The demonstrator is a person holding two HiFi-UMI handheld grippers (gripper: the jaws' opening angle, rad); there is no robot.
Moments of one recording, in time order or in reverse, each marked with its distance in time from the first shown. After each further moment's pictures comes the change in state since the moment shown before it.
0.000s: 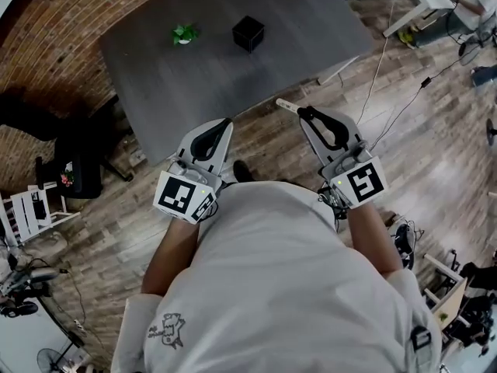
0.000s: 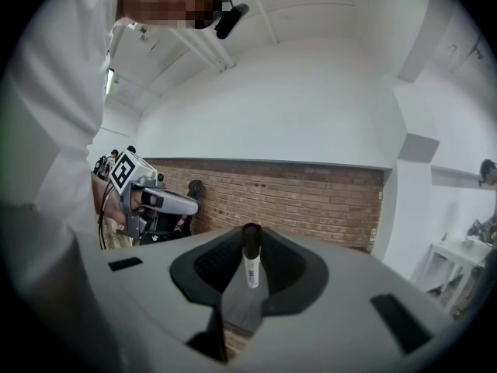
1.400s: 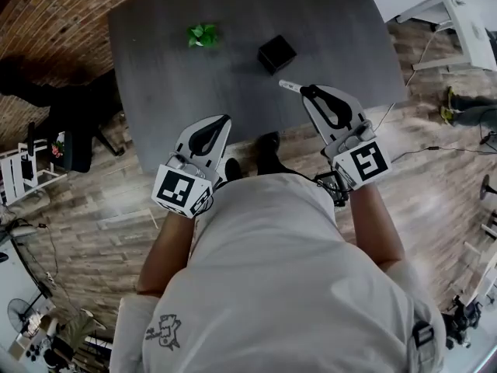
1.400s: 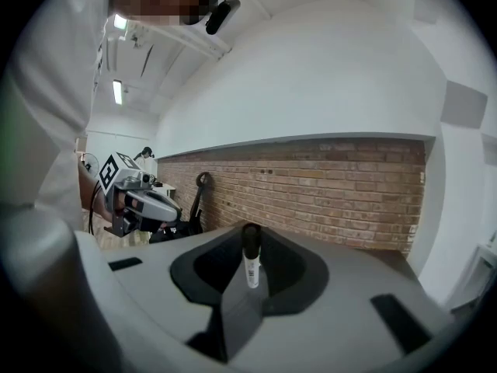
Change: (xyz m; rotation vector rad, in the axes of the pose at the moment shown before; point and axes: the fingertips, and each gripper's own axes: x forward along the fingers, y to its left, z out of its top) left arm 0.094 0.142 -0.030 -0.085 0.097 0.206; right arm 0.189 -0.138 -0.039 -0.021 0.073 0.225
